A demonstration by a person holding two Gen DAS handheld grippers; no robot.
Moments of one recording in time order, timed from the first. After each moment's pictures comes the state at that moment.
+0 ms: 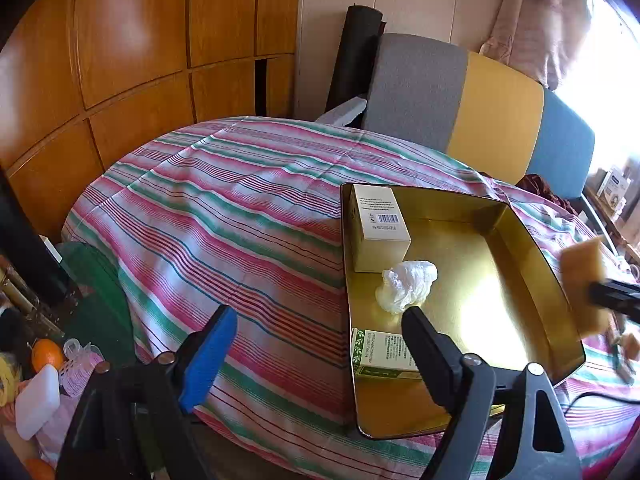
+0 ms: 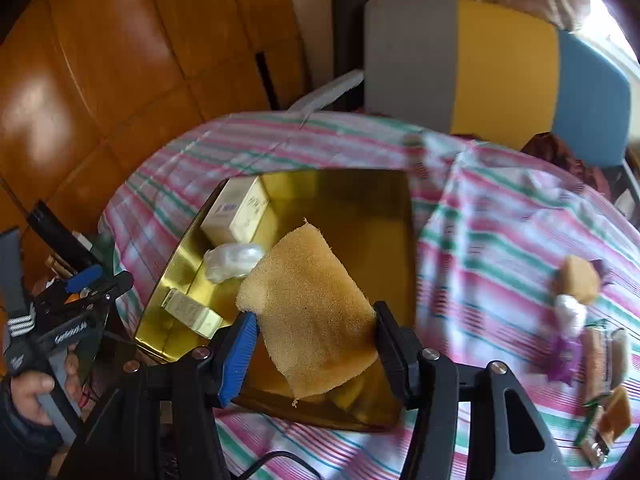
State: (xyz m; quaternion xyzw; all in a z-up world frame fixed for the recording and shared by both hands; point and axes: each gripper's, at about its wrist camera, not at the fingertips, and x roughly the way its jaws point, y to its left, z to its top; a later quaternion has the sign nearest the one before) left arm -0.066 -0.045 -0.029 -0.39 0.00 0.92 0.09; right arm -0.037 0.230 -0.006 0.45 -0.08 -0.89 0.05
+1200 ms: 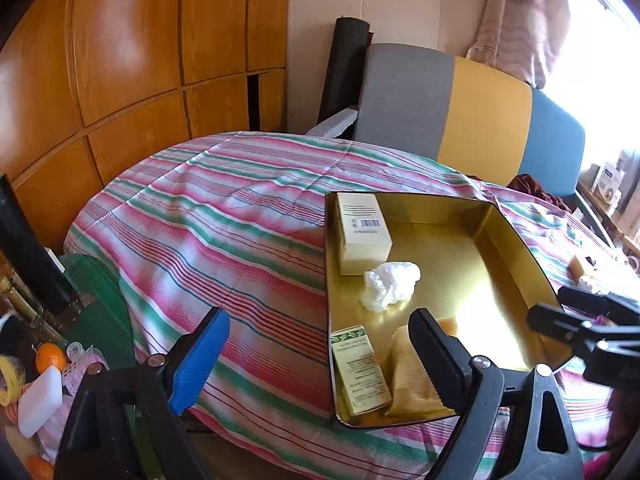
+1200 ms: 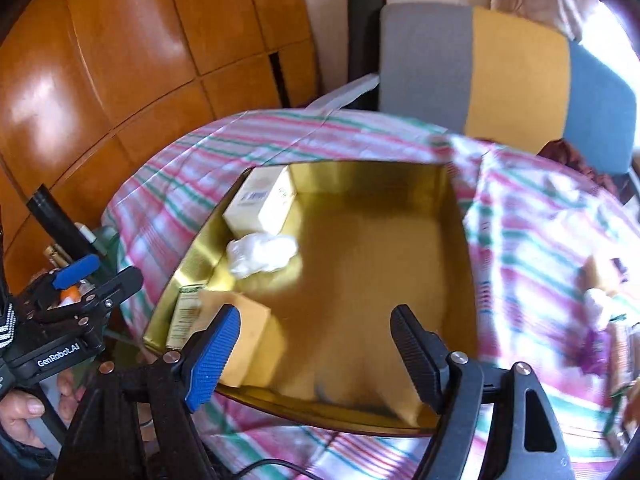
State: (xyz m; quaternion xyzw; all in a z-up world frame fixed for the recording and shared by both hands) left arm -0.048 -0.030 -0.021 -0.36 0.02 0.93 0.10; right arm -0.026 0.203 -0.016 0.42 -0.06 -0.91 0.04
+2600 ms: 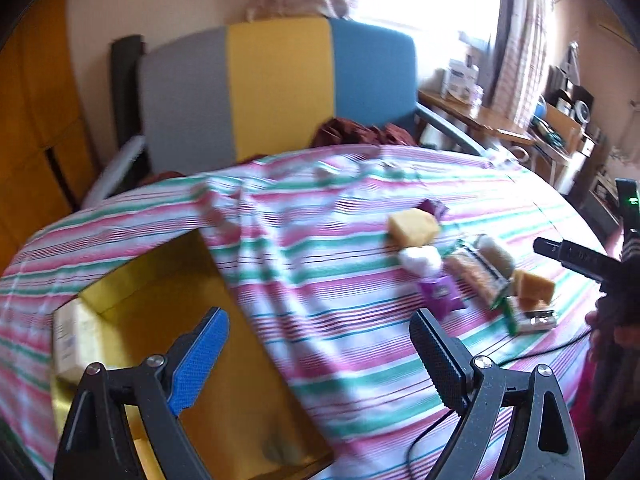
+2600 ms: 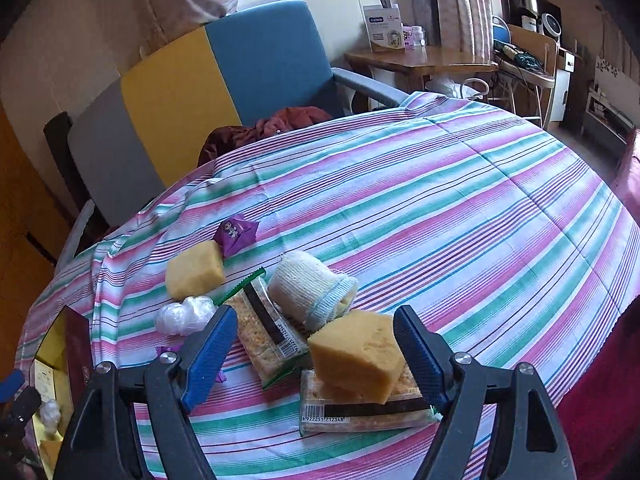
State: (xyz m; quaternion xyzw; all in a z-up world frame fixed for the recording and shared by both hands) left arm -0.033 0.273 0.012 -0.37 0.14 0.84 0.37; right arm 0.138 0.541 -0.031 0.34 -0.28 -0.82 -0.35
